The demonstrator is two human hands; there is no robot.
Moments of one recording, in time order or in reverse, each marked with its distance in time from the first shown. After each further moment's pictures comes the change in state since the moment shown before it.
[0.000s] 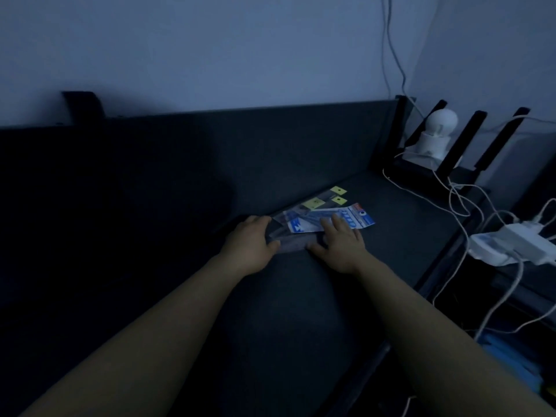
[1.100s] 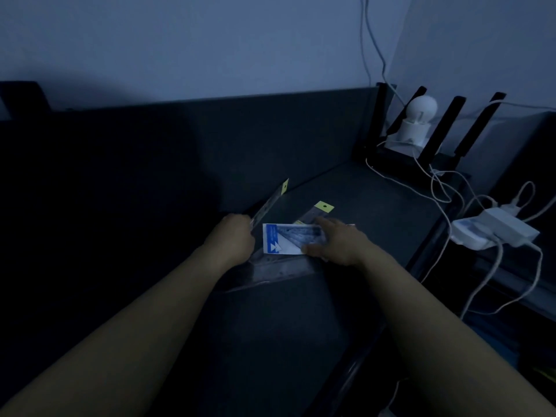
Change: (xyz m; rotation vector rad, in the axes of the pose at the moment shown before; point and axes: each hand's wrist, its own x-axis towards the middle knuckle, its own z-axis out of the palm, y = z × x) left_hand 0.019 0.004 0.002 0.058 0.014 -0.089; right_hand -0.012 0.016 -0.021 0.037 -0.081 0.057
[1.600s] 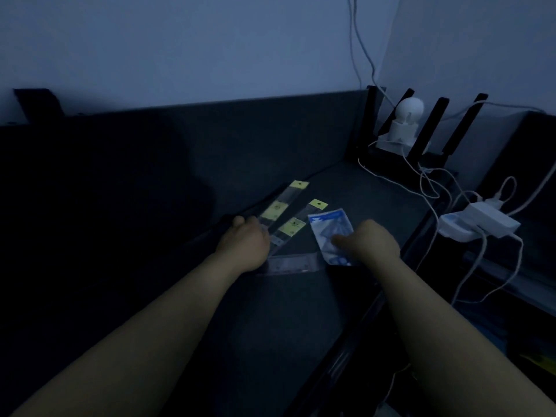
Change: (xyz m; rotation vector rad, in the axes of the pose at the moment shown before) left_hand -0.028 0.023 0.006 -0.015 -0.072 0.028; right_hand -0.035 0.020 -0.006 0.265 0.228 0.440
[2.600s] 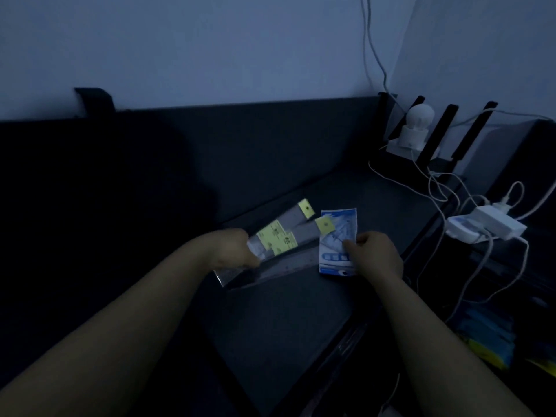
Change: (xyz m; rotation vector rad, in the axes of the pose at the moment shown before) left_hand -0.048 -0.034 -0.048 -0.036 -0.364 -0.034; right_hand -0.037 0.012 0.025 0.199 0.157 -0.066
